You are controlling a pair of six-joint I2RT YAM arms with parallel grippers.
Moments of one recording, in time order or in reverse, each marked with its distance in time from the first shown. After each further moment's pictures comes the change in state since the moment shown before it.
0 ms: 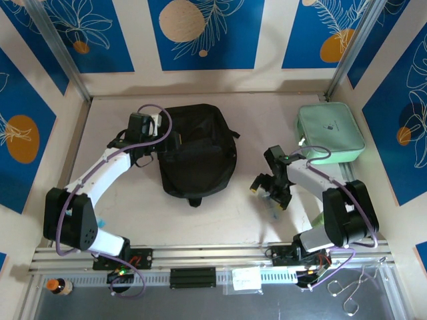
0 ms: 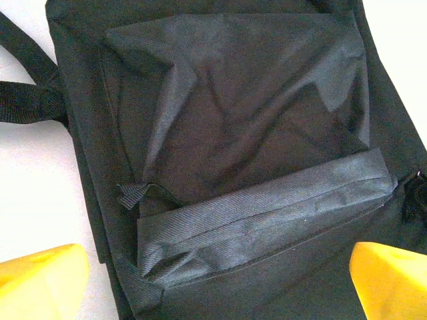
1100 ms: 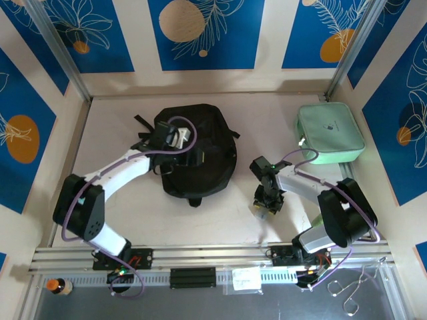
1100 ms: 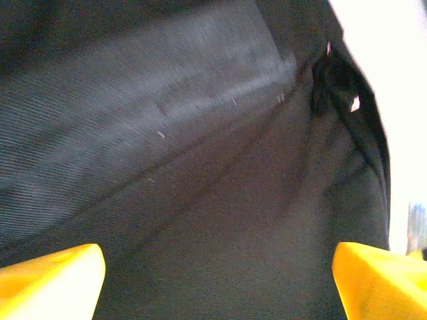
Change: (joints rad) left arm -0.235 0.126 -0.025 0.022 0.145 -0.037; right arm 0.186 0.024 -0.030 -0.033 0.134 0.100
